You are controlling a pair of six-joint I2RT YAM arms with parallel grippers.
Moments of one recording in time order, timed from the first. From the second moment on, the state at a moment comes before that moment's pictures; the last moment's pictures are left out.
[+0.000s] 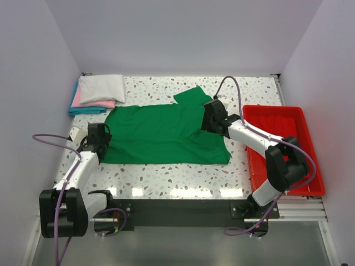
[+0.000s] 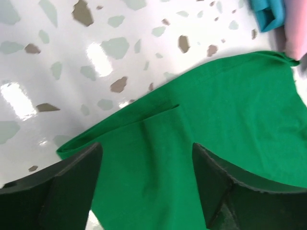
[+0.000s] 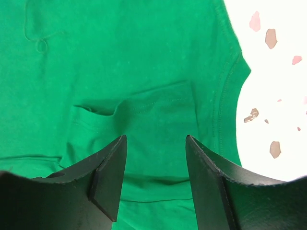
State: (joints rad) left arm 0.05 1.11 0.56 -0.34 -0.48 -1.06; right arm 0.53 1.60 1.08 -0.36 0.35 0.61
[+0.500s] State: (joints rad) left arm 0.05 1.05 0.39 -0.37 -0.48 -1.10; right arm 0.53 1.39 0.82 -0.36 0.28 0.65
